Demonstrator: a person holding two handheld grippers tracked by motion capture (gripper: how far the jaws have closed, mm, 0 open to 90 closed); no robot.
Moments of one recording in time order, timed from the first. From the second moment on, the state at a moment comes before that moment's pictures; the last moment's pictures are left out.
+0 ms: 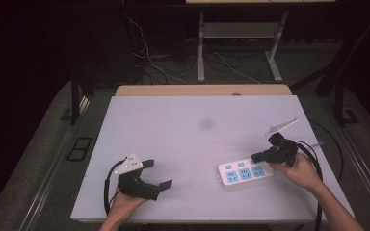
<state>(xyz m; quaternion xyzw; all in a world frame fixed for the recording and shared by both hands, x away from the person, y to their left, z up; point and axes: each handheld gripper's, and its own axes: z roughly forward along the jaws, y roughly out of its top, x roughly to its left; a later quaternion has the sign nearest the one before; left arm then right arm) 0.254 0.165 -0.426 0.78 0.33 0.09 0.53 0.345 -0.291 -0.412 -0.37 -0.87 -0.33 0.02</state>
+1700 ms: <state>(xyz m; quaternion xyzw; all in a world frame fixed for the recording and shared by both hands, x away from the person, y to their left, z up) 0.256 0.166 -0.427 0.78 0.34 0.09 0.52 0.338 -0.305 -0.428 -0.38 -0.84 -0.39 0.02</state>
